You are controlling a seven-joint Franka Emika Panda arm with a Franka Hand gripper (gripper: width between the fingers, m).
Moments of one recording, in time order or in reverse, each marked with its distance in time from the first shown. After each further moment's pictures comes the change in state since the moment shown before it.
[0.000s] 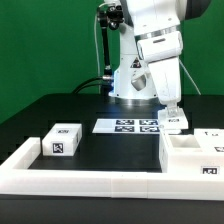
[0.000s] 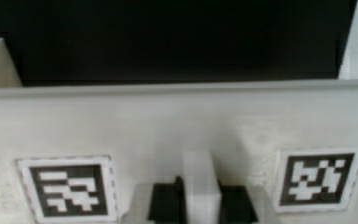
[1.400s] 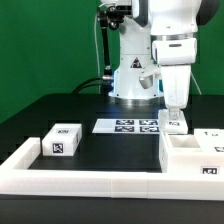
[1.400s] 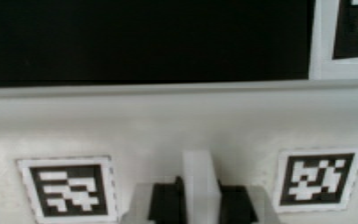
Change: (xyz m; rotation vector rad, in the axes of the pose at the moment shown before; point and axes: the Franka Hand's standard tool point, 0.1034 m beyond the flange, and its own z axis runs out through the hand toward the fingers) arm 0.006 -0.012 0.009 0.043 -0.168 0.017
